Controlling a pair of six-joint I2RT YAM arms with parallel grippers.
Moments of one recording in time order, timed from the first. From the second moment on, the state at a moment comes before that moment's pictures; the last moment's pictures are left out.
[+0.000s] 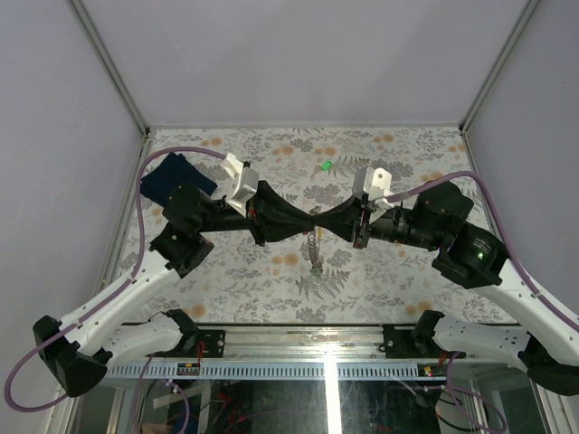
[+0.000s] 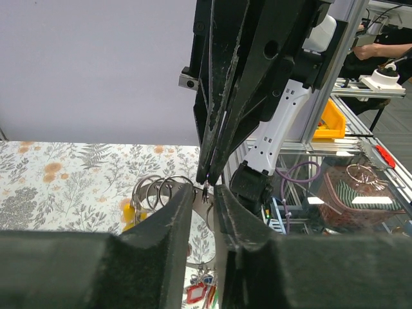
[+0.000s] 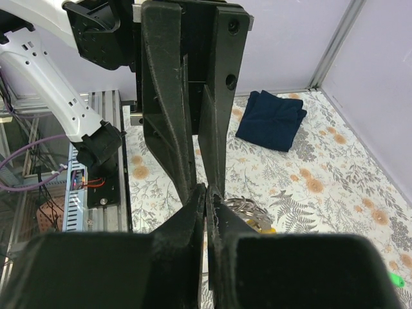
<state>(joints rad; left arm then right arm) -0.72 1.01 0.97 0.37 0.85 -0.30 0.93 0.94 1.28 -0.37 -0.39 -0.13</state>
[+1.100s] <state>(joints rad) -0.73 1.15 1.50 -0.69 0.67 0.27 0.93 0.78 1.12 -0.42 -0.25 -0.25</state>
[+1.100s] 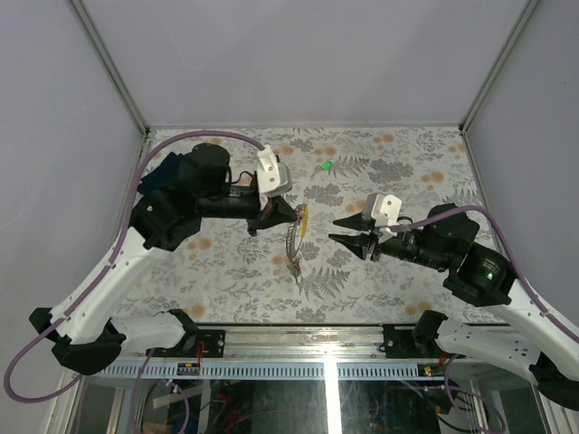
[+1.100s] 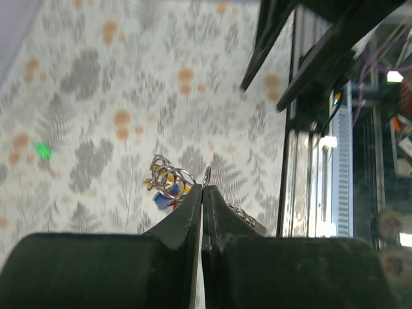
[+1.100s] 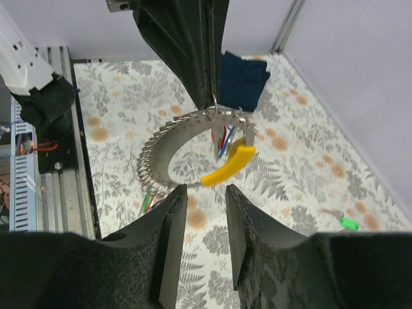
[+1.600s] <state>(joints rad) -0.92 1.45 1.70 -1.20 0.22 0.35 0.93 0.73 0.79 -0.21 -0.32 -0.23</state>
